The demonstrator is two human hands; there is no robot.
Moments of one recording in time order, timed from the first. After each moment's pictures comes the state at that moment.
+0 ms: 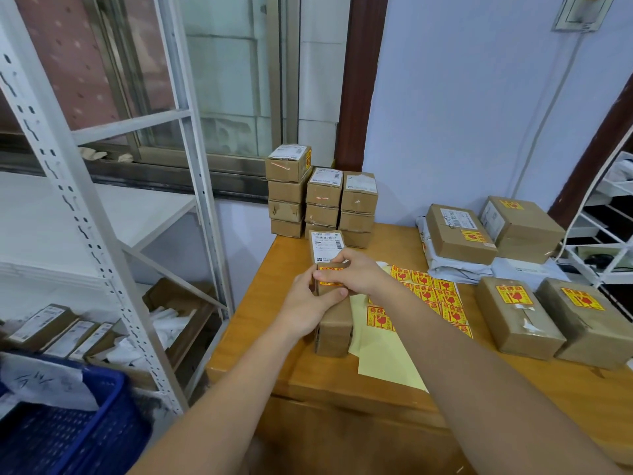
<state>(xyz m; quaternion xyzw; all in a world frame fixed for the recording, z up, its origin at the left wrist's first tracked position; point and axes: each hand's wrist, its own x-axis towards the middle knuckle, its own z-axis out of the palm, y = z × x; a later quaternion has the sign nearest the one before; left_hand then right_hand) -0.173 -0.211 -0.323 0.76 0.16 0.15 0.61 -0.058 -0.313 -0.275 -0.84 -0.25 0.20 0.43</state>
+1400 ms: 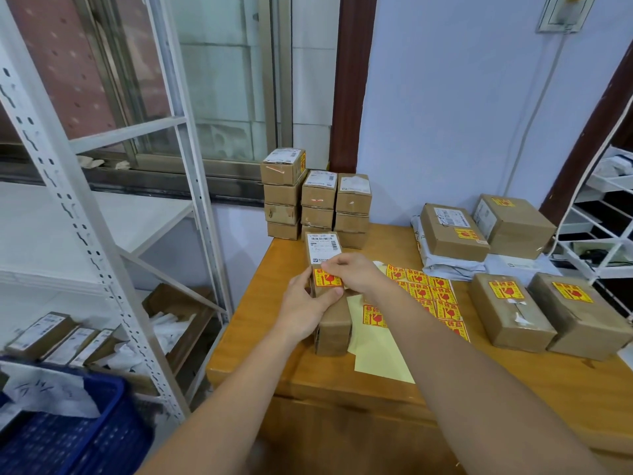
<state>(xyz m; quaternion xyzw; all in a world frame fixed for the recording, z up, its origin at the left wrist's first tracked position) -0.181 -0.224 -0.315 0.77 0.19 0.19 0.58 -0.057 -0.316 -0.280 -0.81 -0.23 0.23 0.50</state>
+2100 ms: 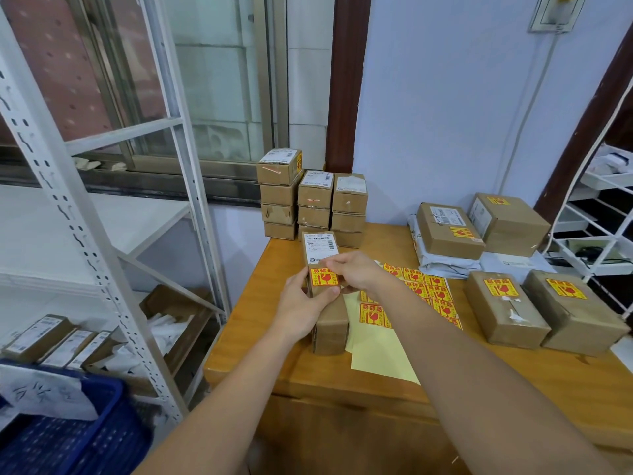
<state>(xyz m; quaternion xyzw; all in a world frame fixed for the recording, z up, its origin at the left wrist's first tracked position) -0.179 -0.223 -0.321 0.77 0.18 0.19 0.58 -0.051 -0.322 -0.276 -0.82 -0.24 0.25 0.46</state>
